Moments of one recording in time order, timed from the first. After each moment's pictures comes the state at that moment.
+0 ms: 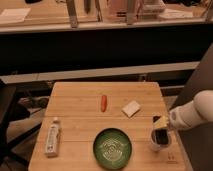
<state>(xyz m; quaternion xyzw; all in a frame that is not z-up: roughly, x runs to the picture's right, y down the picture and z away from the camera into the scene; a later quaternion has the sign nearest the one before) 0.269 0.176 0.650 -0.07 -0.30 -0.61 0.73</state>
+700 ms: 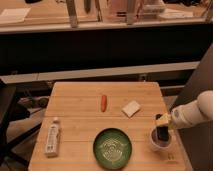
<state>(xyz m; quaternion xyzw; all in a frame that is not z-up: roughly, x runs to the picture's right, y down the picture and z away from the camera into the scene) 0.290 0.174 0.674 -0.07 -0.30 -0.57 0.76</state>
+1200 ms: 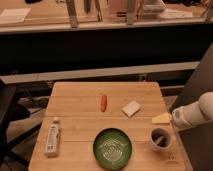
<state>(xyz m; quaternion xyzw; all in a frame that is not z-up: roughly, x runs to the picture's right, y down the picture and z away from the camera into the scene) 0.288 0.180 0.675 -0.06 -0.31 -0.56 0.77</state>
